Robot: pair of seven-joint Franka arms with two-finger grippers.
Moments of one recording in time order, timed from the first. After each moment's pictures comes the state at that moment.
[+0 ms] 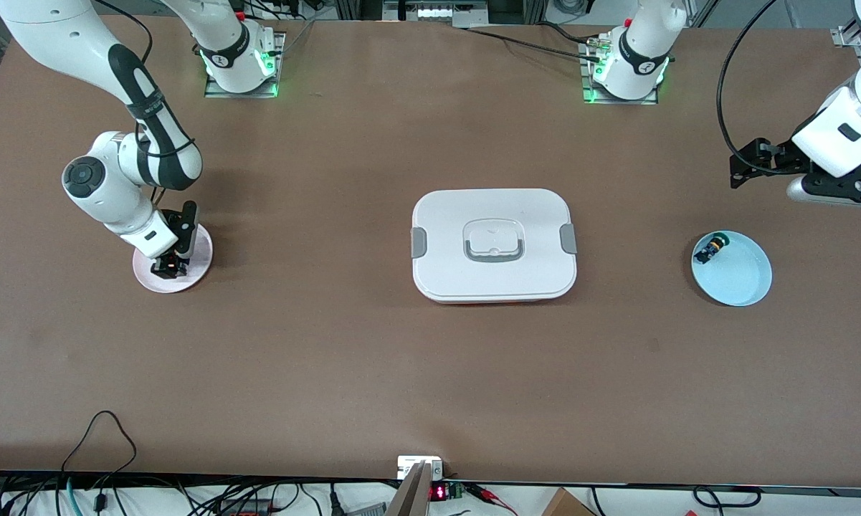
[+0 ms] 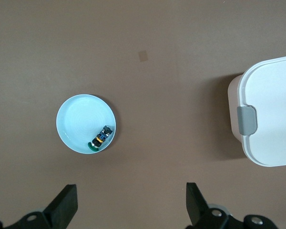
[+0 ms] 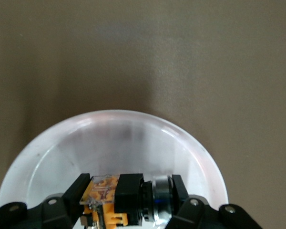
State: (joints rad) left arm -0.02 -0.02 -0.03 -1.68 0.05 1.63 0.06; right arm -0.02 0.39 -0.07 -2.30 -0.03 2.77 -1.68
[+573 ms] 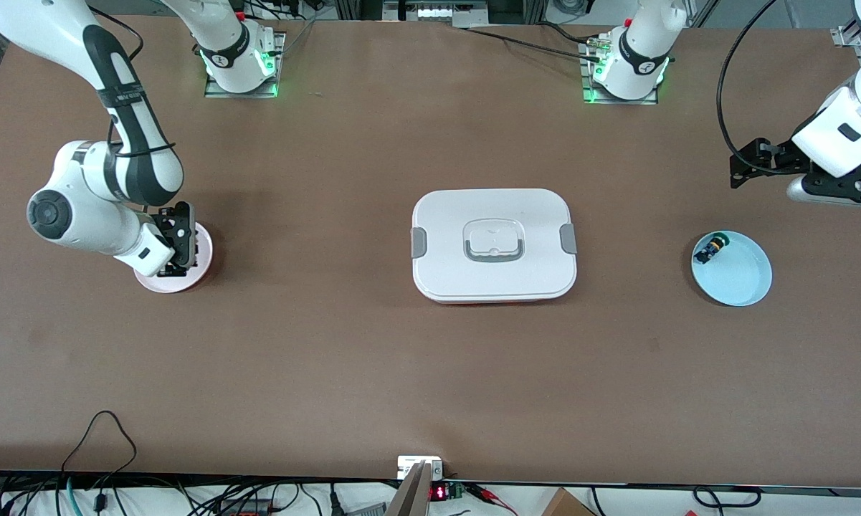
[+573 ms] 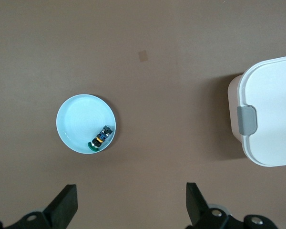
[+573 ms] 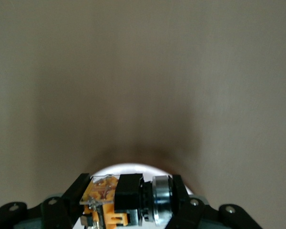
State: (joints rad) left arm -0.02 -0.02 -0.03 -1.68 0.05 1.63 0.06; right arm -0.01 0.36 0.03 -1.99 0.13 2.14 -1.68
